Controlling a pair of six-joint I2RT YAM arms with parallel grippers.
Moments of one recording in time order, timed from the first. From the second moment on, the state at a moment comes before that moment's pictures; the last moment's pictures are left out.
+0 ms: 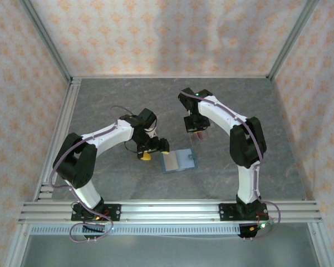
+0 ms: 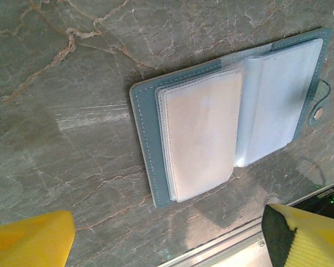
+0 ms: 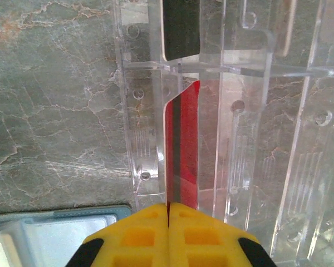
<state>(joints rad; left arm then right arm) -0.52 1.70 1.15 -0.83 0.47 -0.68 0.53 2.00 1.69 -1.20 0.12 0.34</state>
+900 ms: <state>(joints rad) -0.58 1.87 1.24 -0.77 0.41 -0.72 0.53 1.50 1.31 -0.94 -0.18 0.45</state>
